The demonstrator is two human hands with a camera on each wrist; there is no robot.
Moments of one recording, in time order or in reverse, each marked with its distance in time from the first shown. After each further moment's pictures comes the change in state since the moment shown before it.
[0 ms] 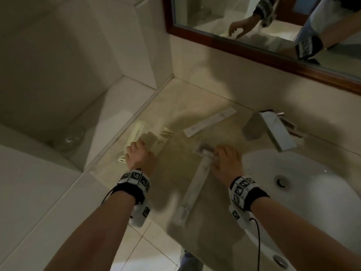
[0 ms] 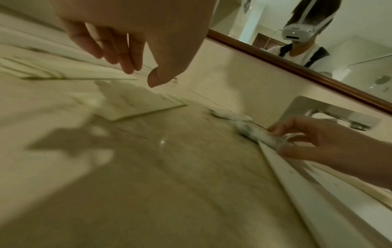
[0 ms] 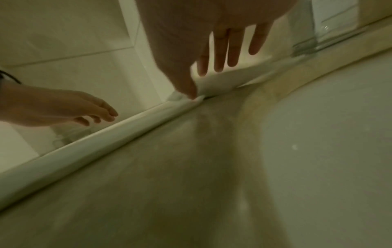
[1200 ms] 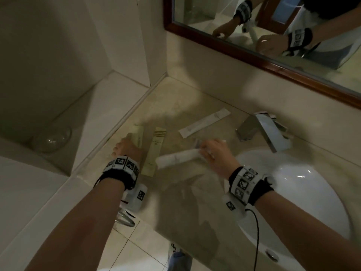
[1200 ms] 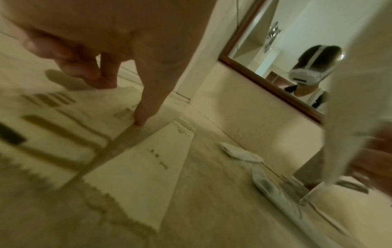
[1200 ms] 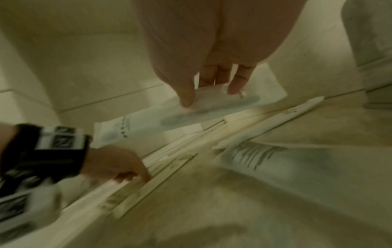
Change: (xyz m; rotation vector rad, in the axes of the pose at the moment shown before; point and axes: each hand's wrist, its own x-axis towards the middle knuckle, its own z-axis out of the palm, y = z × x) left_hand 0.052 -0.011 -0.003 0.005 -0.201 -0.181; right_hand 0.013 -0.043 -0.039 0.157 0.071 -0.275
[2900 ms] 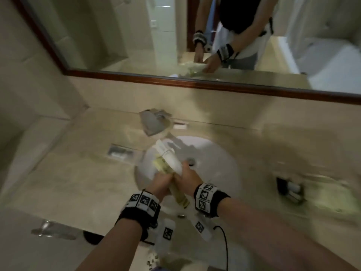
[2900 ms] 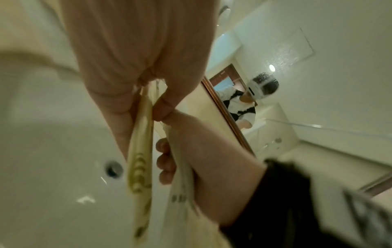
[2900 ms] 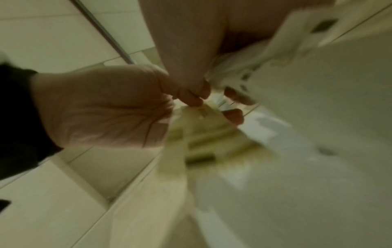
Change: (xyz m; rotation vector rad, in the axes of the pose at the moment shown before) left_hand -0.378 0.160 0.144 -0.672 -0.671 0.322; right_hand -0.254 0.089 -0.098 0.478 -0.058 0.646
